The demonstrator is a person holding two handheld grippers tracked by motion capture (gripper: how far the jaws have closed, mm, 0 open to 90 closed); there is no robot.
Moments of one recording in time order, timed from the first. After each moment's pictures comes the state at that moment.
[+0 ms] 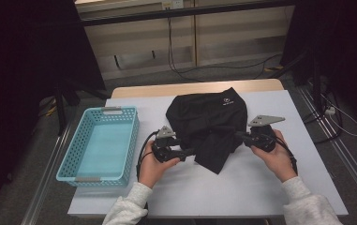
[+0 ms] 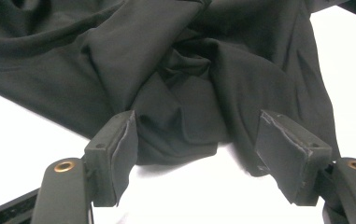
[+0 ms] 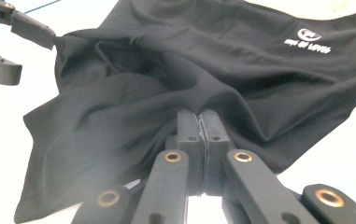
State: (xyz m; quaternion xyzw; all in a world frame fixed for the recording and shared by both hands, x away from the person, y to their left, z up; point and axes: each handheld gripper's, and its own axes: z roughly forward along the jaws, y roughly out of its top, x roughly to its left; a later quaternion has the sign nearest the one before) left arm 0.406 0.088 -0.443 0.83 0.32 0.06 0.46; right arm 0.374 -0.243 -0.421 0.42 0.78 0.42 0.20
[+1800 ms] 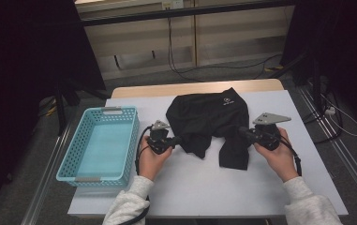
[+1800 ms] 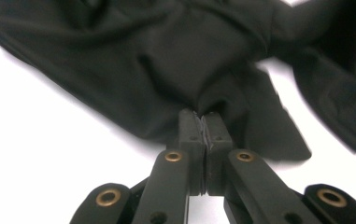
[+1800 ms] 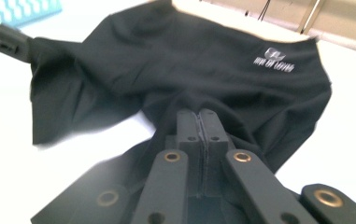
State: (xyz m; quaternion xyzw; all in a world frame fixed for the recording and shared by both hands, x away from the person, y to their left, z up) left arm 0.426 0.103 -0.432 0.80 0.39 0.08 0.45; right arm 0.372 -0.252 -0.412 0.42 0.76 0.43 0.24
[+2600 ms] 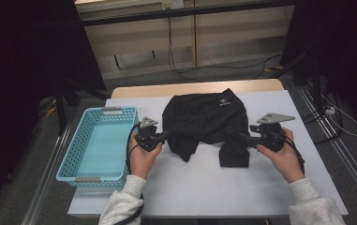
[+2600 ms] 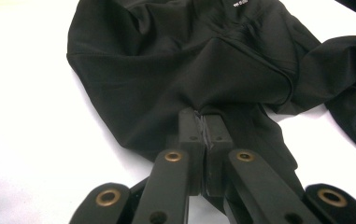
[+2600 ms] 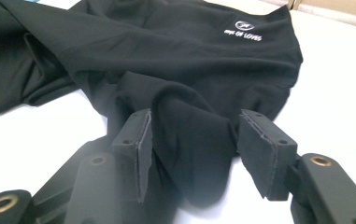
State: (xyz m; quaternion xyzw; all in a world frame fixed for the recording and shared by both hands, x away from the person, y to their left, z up) left arm 0.428 0.126 -0.422 0.78 0.41 0.13 0.44; right arm 0.368 -0.262 -0.412 0.46 0.76 0.40 0.23
